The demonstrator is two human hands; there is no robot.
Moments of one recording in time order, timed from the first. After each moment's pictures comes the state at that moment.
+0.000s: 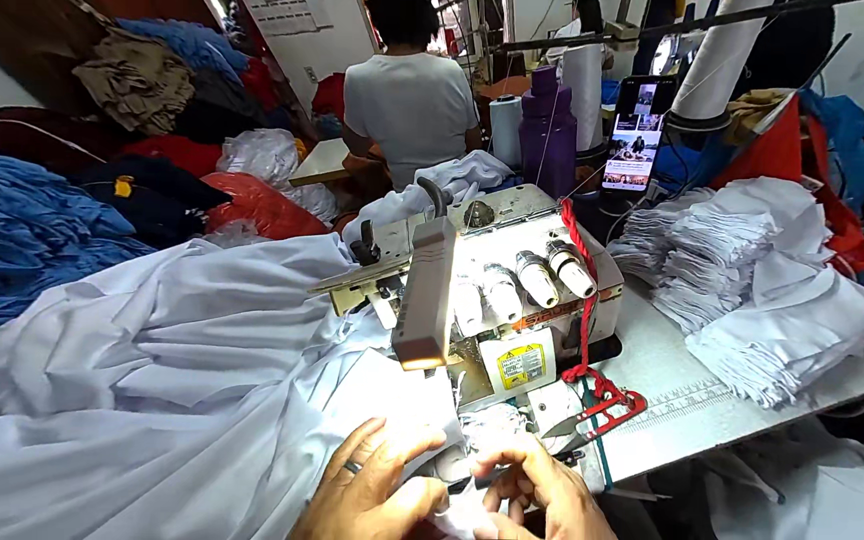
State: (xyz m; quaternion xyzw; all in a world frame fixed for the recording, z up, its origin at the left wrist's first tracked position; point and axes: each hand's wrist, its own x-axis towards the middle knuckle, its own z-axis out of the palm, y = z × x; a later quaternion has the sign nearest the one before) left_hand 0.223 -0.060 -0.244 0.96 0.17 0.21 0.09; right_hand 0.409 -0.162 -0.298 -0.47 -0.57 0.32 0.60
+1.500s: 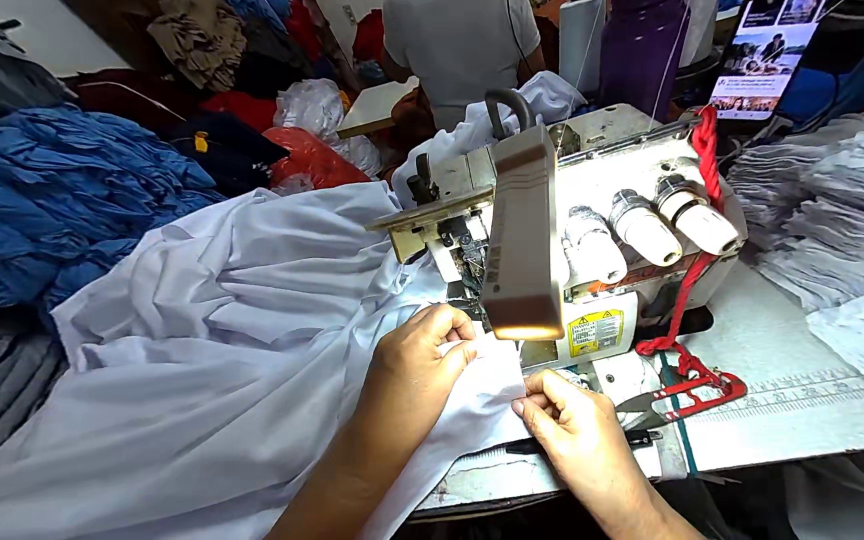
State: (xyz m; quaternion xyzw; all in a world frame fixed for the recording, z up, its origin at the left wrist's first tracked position) left_hand 0.251 0.002 -0.266 0.85 0.37 0.35 0.12; right_hand 0.395 -0.105 -0.338 -0.62 -0.53 0.23 0.53
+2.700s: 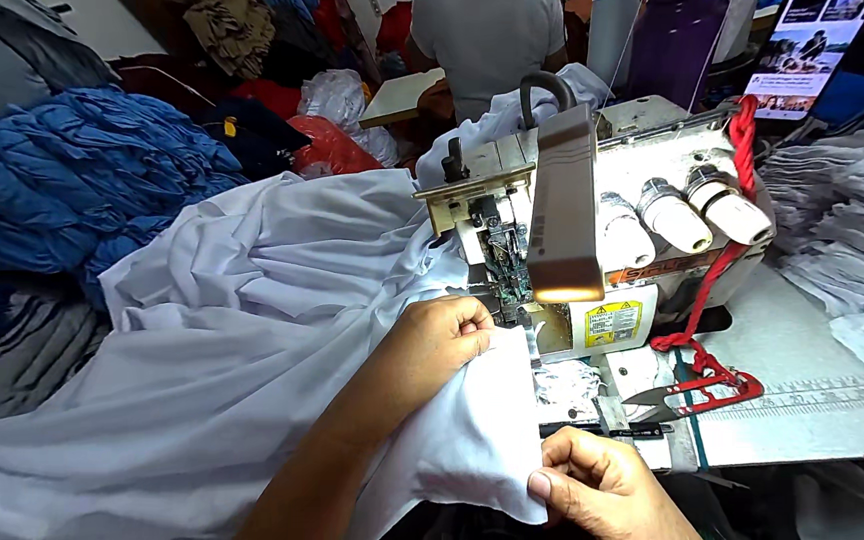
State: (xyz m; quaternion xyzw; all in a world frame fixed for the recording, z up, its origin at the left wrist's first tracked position) left_hand 0.245 0.005 -0.237 0.86 0.42 0.18 0.24; right_hand 0.398 -0.157 -0.314 -0.43 -0.45 0.55 0.56
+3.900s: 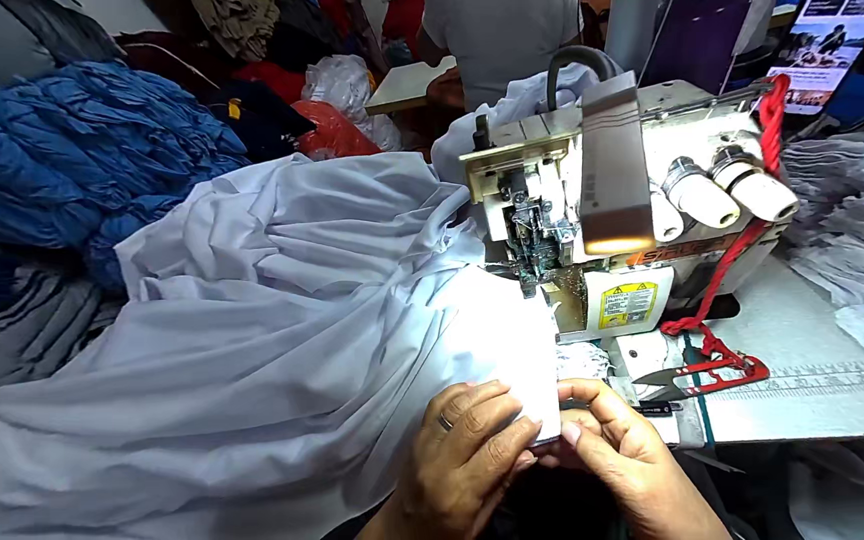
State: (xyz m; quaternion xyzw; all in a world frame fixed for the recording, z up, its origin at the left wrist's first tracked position) left_hand 0.203 -0.074 -0.327 0.89 0.18 0.41 0.00; right_hand 0.386 -0.157 -0.310 -0.42 -0.40 0.55 0.60
